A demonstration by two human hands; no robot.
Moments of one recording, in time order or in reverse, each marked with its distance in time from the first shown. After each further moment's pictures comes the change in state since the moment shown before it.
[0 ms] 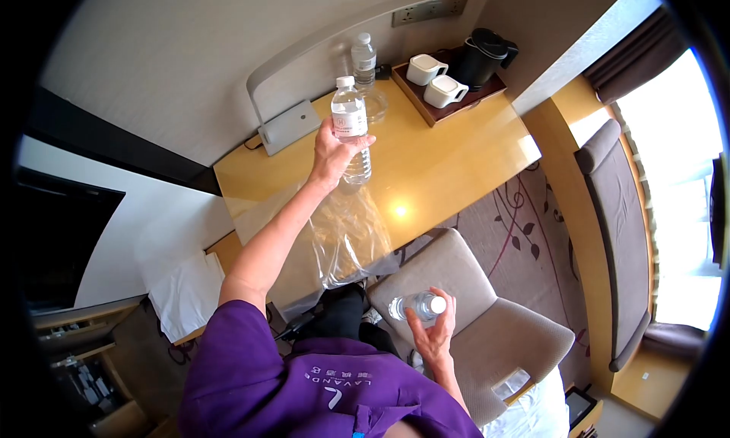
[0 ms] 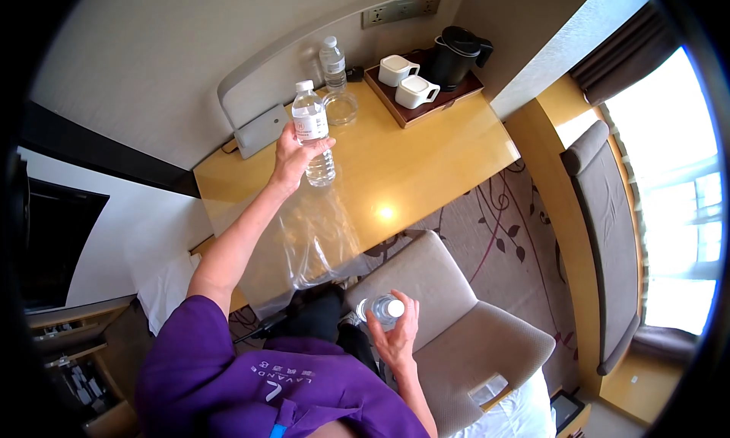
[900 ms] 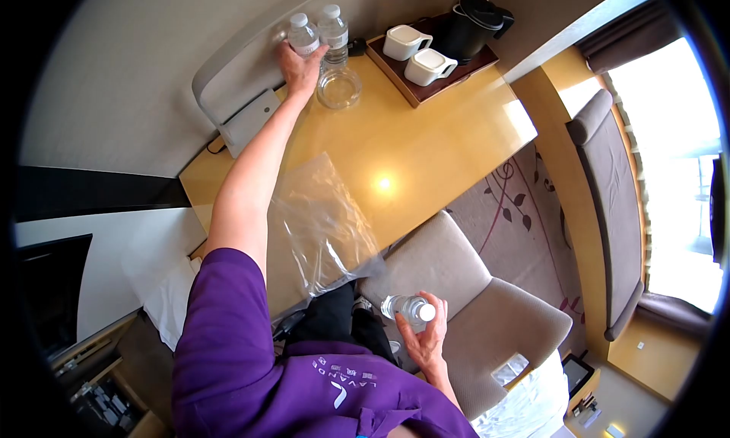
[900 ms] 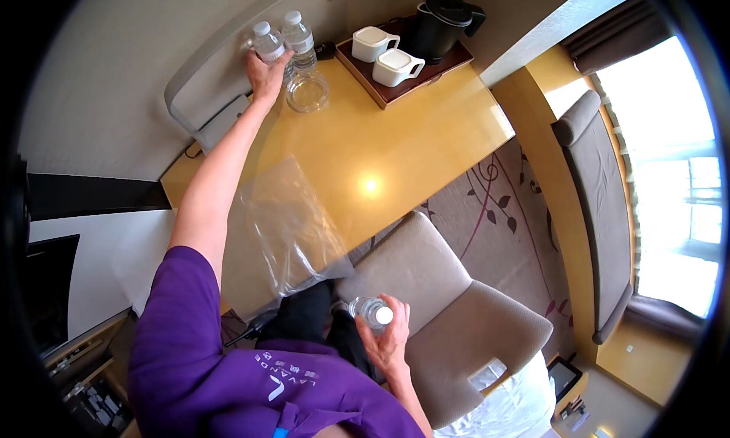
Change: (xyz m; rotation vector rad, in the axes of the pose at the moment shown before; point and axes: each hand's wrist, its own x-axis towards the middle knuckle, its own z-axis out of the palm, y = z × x) left_hand 0.225 -0.105 0.003 0.490 0.470 0.445; right_hand 0.009 0.010 0.014 -0.081 -0.050 0.095
